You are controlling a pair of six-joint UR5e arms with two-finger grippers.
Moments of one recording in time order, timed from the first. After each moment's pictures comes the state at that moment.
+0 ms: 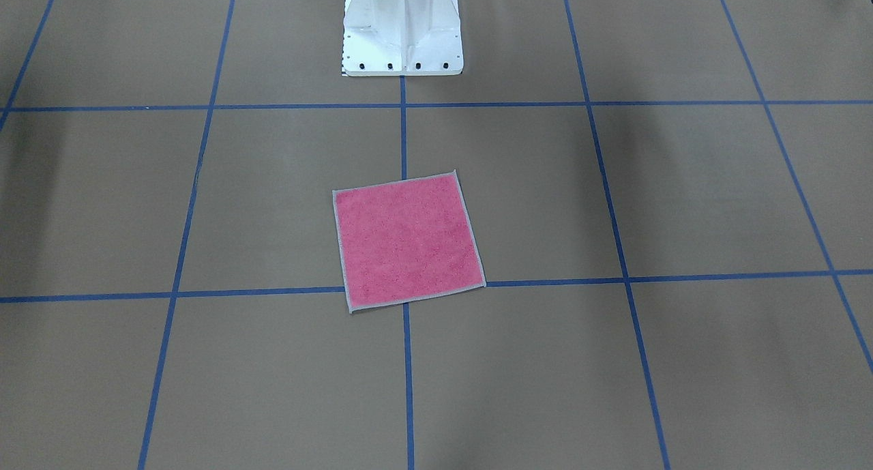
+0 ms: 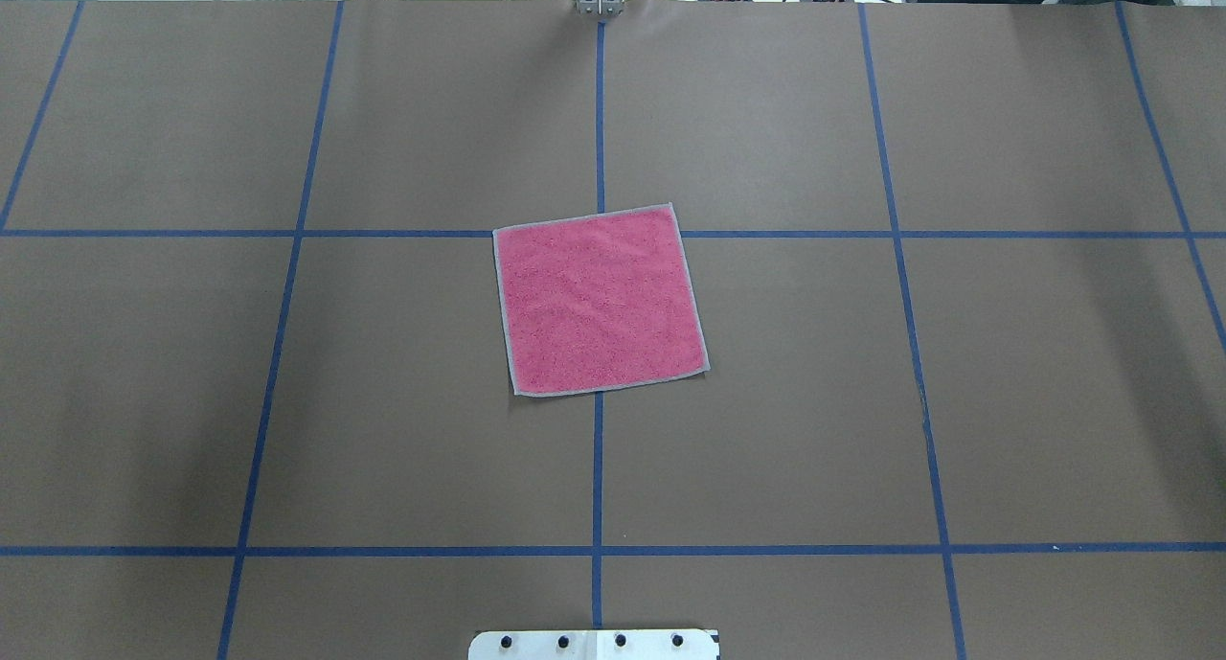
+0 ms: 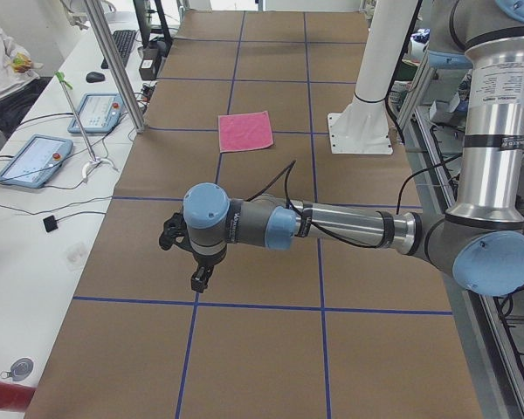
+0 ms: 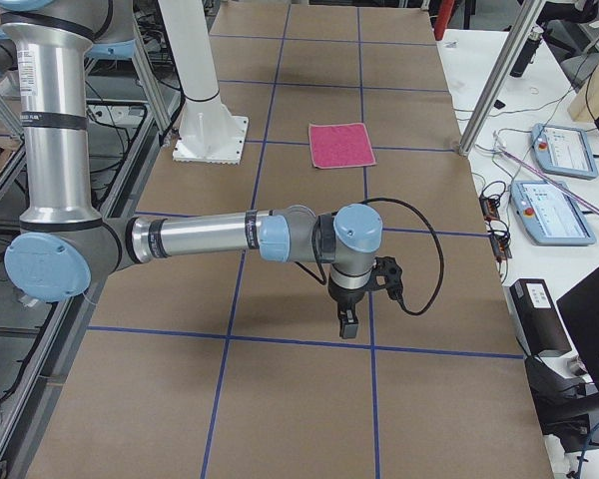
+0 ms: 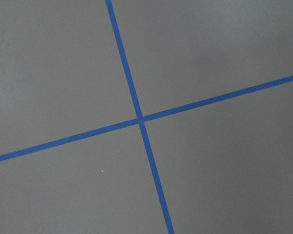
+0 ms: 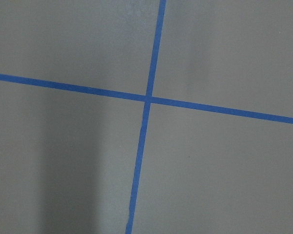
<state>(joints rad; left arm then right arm) -1.61 -1.59 -1.68 -1.61 -2.42 0.19 1.57 -1.57 1.71 -1.69 2.26 -0.12</state>
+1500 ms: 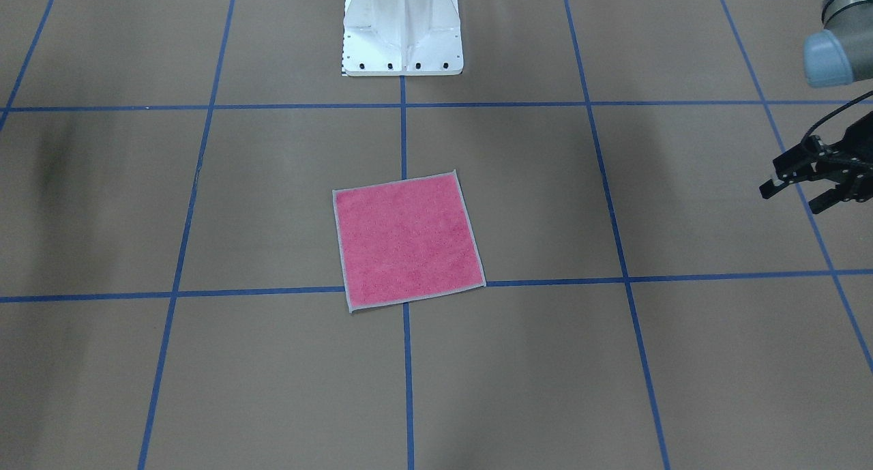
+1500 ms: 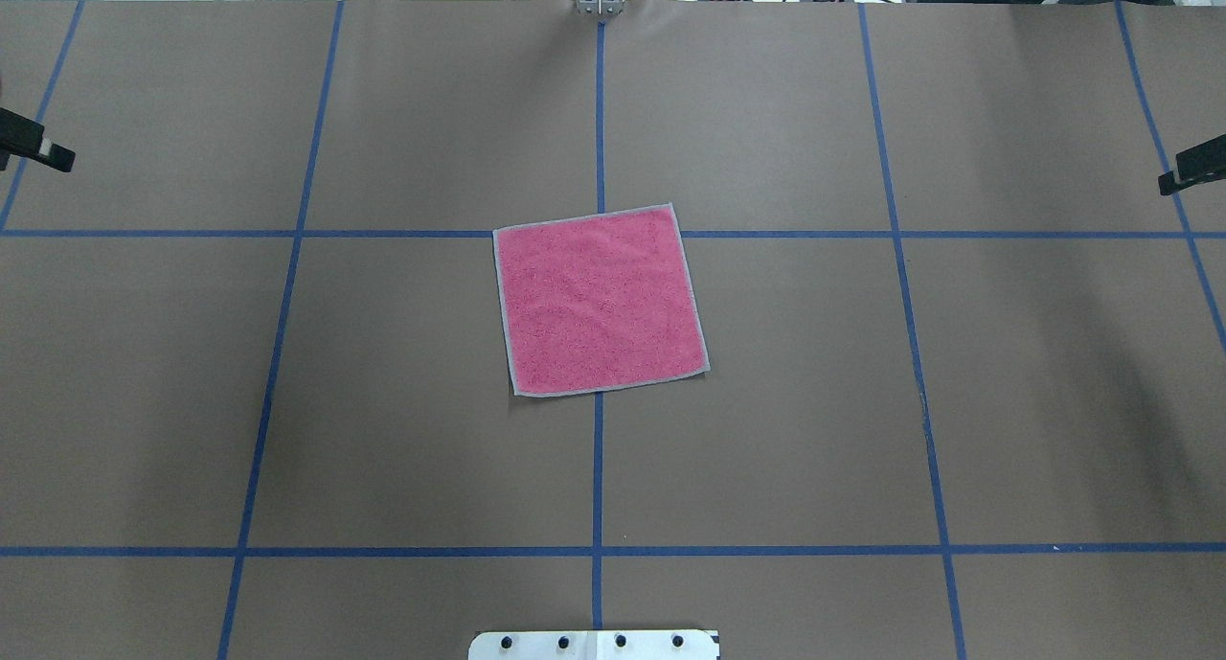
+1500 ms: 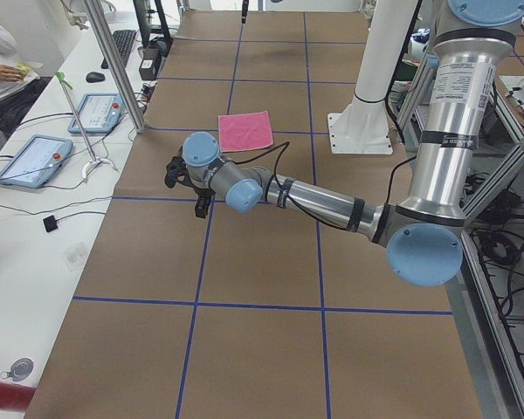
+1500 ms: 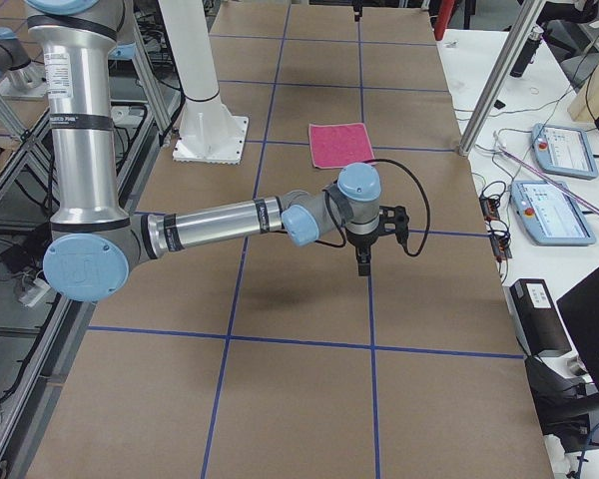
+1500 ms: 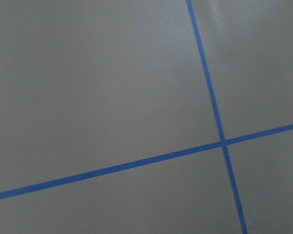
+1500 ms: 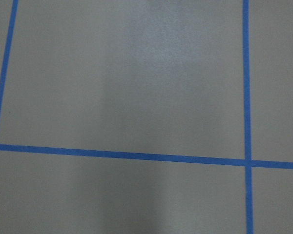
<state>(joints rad) -1.26 -1.73 -1.69 -2.00 -2.48 -0.60 1.30 -1.54 1.76 -1.25 2.31 0.59</state>
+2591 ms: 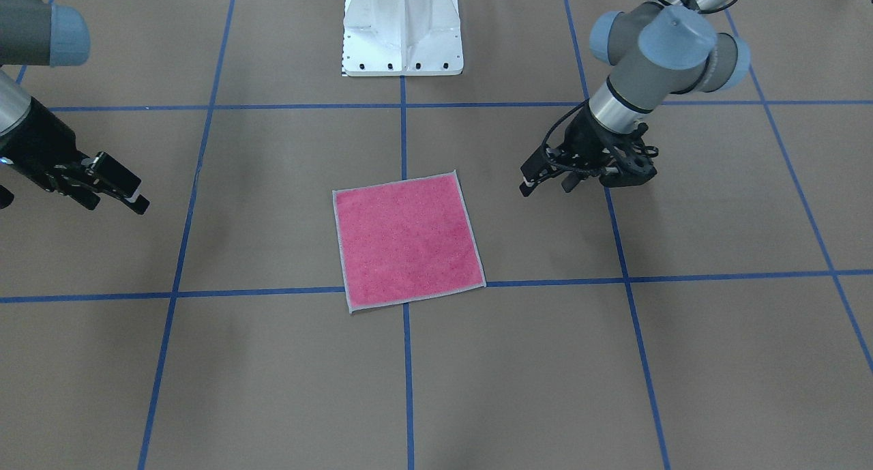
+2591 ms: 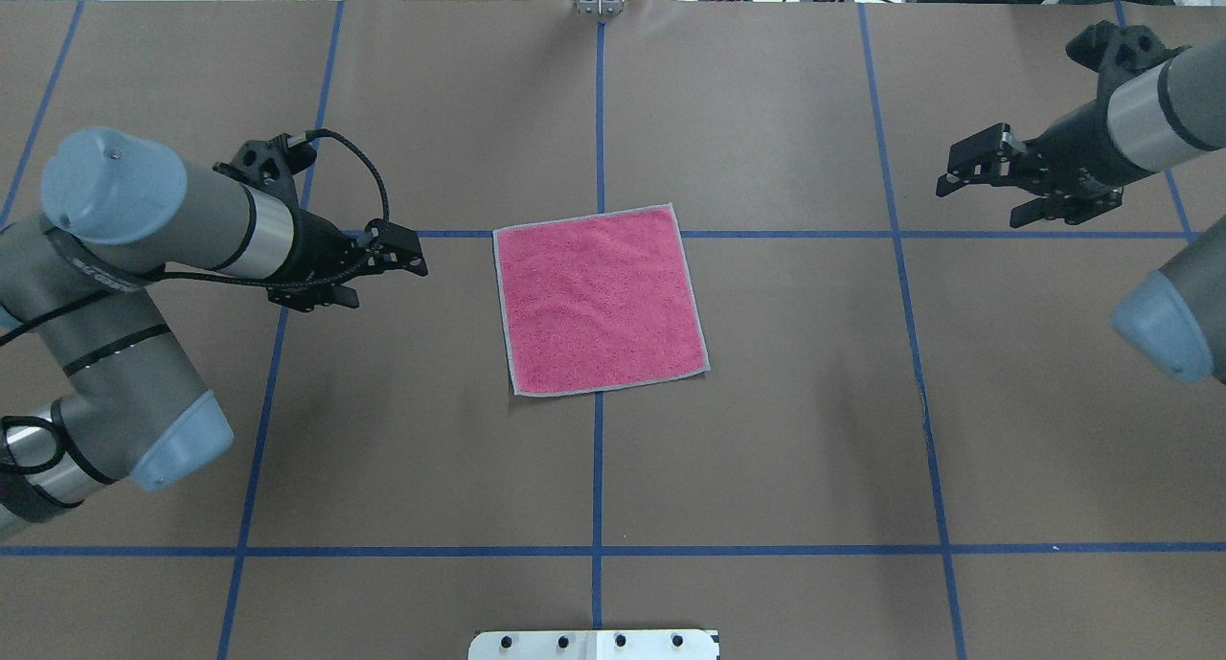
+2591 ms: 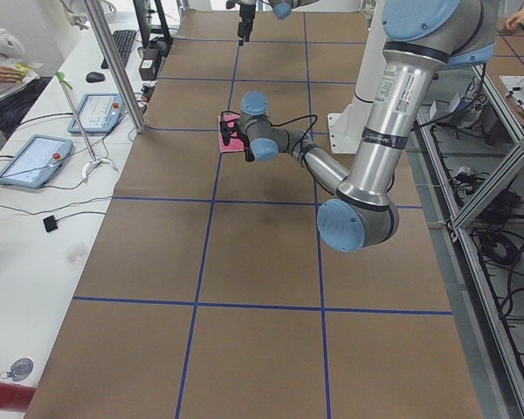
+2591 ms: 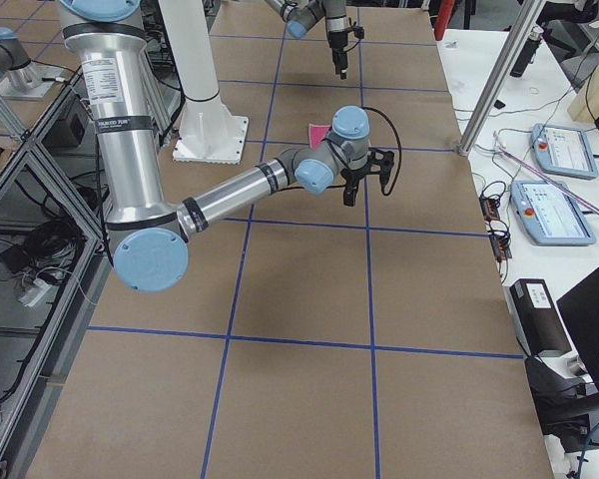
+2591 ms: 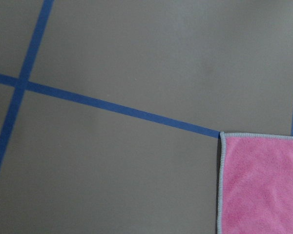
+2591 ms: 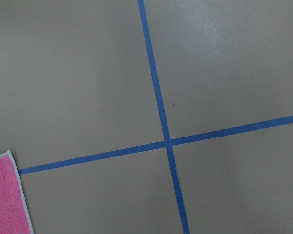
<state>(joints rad) -0.69 -1.92 -1.77 -2.13 -2.01 -1.56 1.01 -1.38 1.87 -1.21 2.23 1.23</state>
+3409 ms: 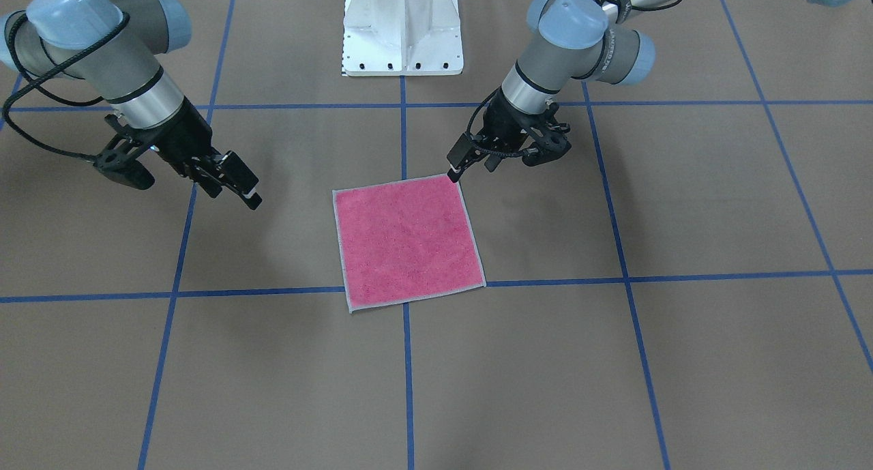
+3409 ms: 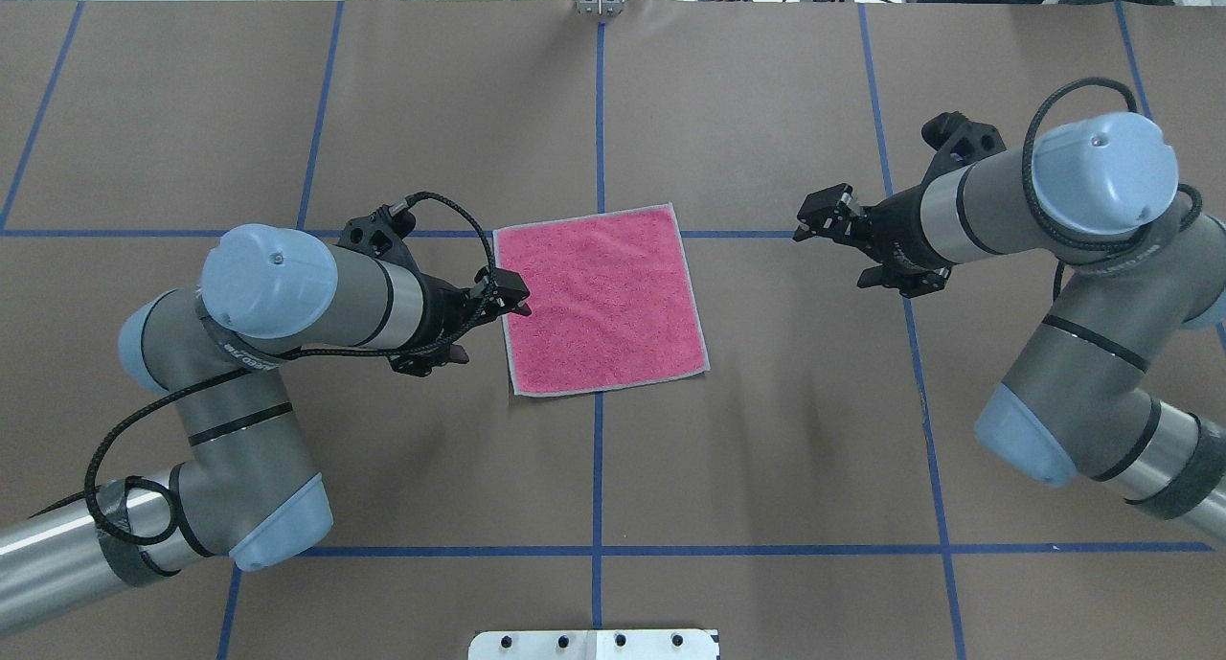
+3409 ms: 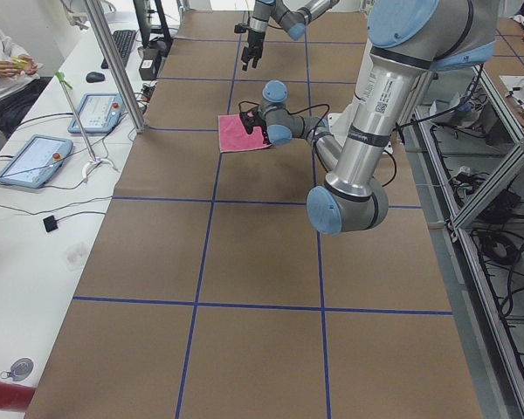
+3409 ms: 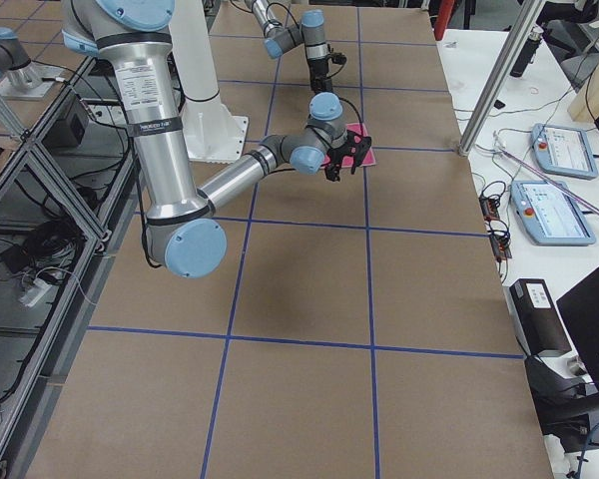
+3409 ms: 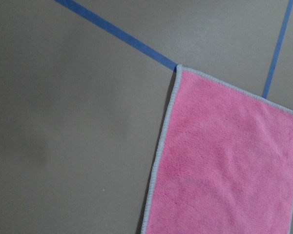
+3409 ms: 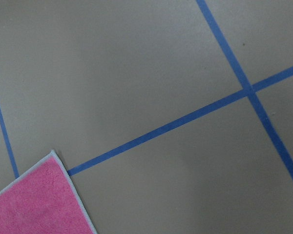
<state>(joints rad) -0.52 -2.04 -1.72 -2.13 -1.83 -1.87 0.73 -1.30 1.87 -1.09 1.95 1.71</state>
